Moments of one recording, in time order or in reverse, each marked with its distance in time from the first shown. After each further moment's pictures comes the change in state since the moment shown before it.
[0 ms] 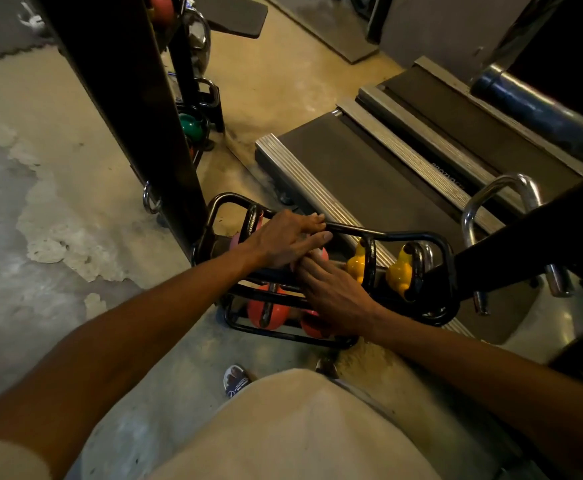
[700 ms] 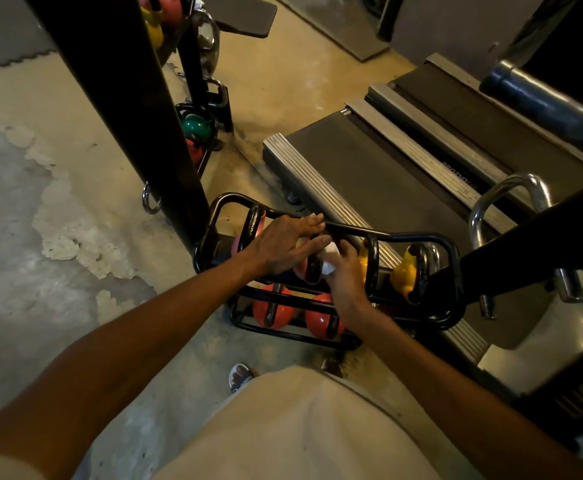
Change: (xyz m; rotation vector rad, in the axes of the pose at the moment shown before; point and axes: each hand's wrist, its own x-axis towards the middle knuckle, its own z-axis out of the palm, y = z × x) left_hand -0.008 0.003 0.011 -0.015 0.048 -0.076; right_hand 0.021 -0.007 -0.026 1.982 0.557 1.102
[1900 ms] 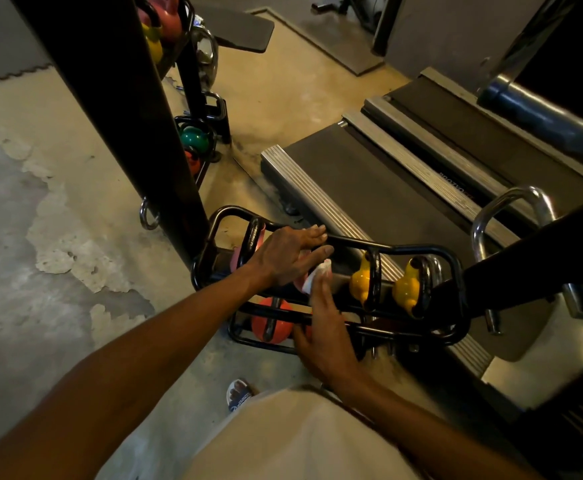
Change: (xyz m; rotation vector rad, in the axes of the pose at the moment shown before) left_hand 0.007 -0.005 0.004 0.016 0.041 0.009; right_hand -0.048 0.054 0.003 -0.923 -0.134 -0.388
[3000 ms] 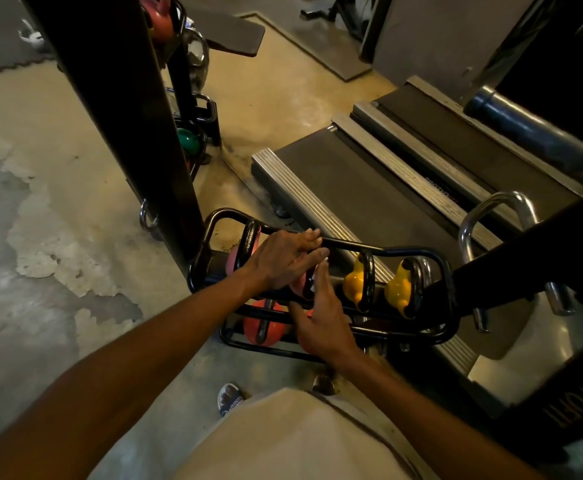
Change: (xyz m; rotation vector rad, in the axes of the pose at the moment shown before) left_hand -0.005 0.003 -0.003 -0.041 0.011 -0.003; right_hand 0.023 -0.006 -0.011 0.098 0.050 -0.005
